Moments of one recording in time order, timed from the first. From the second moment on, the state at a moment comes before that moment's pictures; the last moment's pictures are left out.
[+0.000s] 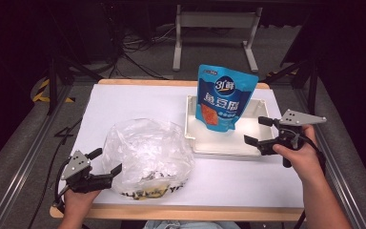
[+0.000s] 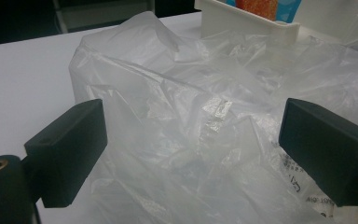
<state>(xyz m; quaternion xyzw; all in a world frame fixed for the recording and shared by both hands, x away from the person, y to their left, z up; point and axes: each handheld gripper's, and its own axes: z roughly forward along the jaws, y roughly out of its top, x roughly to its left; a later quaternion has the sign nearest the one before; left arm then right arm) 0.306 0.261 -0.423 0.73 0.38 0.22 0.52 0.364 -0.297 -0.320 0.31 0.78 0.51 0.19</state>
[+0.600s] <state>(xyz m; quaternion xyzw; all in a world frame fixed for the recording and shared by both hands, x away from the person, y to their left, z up) 0.302 0.260 -0.420 0.73 0.37 0.23 0.53 0.327 -0.277 -0.378 0.30 0.77 0.53 0.19</state>
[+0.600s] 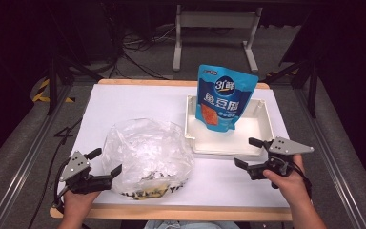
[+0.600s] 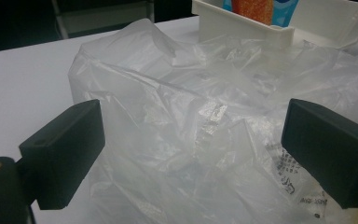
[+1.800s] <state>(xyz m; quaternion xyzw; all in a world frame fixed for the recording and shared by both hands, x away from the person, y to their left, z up) 0.301 0.257 -0.422 0.73 0.36 0.23 0.53 0.336 -0.264 -0.441 0.35 0.81 0.44 0.18</state>
